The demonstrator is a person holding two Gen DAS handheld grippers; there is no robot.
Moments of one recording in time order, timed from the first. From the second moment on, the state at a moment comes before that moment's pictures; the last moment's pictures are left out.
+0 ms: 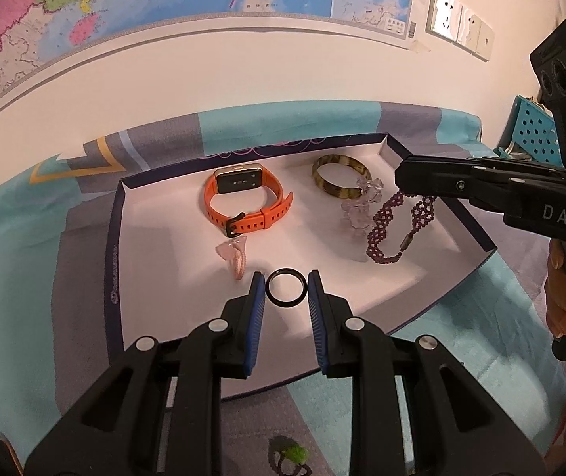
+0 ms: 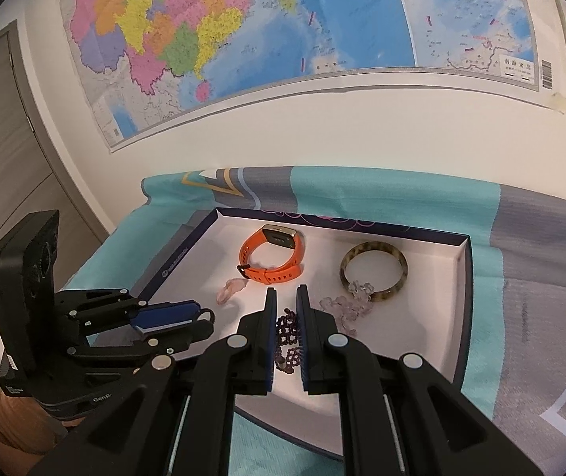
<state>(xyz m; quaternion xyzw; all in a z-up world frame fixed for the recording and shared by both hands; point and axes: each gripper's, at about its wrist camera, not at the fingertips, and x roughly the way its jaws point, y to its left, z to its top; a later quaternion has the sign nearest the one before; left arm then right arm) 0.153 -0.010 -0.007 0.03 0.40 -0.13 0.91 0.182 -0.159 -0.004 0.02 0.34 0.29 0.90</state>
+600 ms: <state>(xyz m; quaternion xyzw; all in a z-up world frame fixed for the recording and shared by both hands) 0.171 -0.013 -0.019 0.04 0.42 -0.12 0.90 0.195 -0.161 -0.020 0.02 0.35 0.27 0.89</state>
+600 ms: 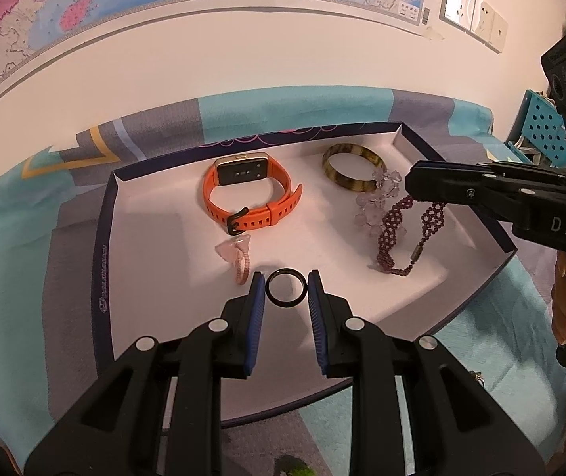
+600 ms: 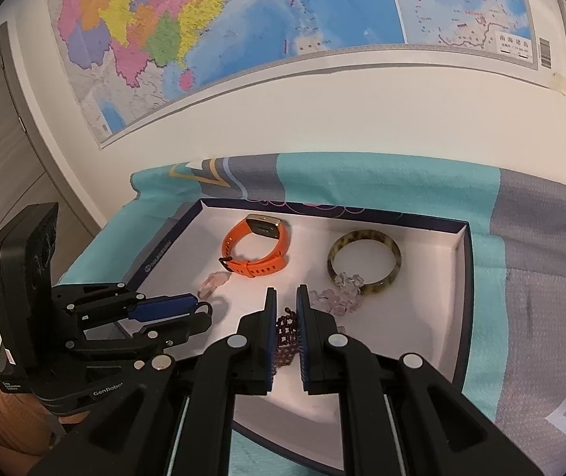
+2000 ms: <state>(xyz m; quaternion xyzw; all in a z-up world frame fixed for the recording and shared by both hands) 0.126 0.019 0.010 0.02 0.36 -0.10 0.93 0.183 -0.177 -0.028 0.01 0.35 0.23 0.91</state>
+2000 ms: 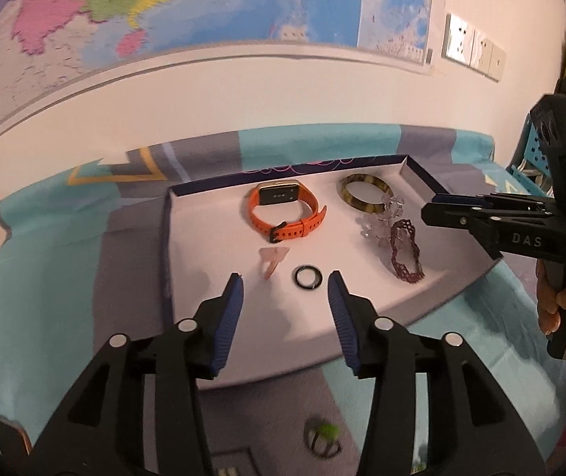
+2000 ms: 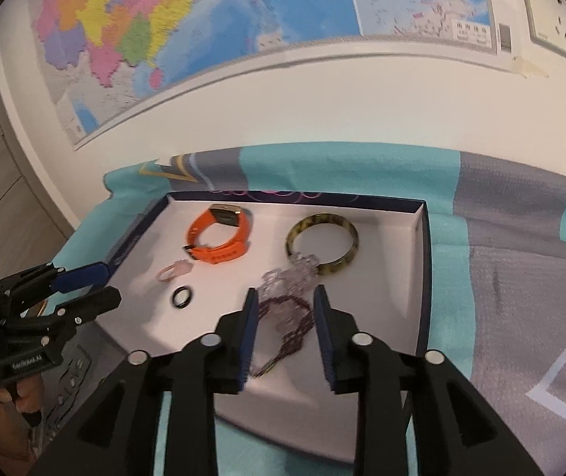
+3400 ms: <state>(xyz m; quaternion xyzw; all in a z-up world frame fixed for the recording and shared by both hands) 0.033 0.032 -0.032 0.01 0.40 -0.11 0.91 0.022 -0.116 -0.077 -0.09 0.40 0.34 0.85</state>
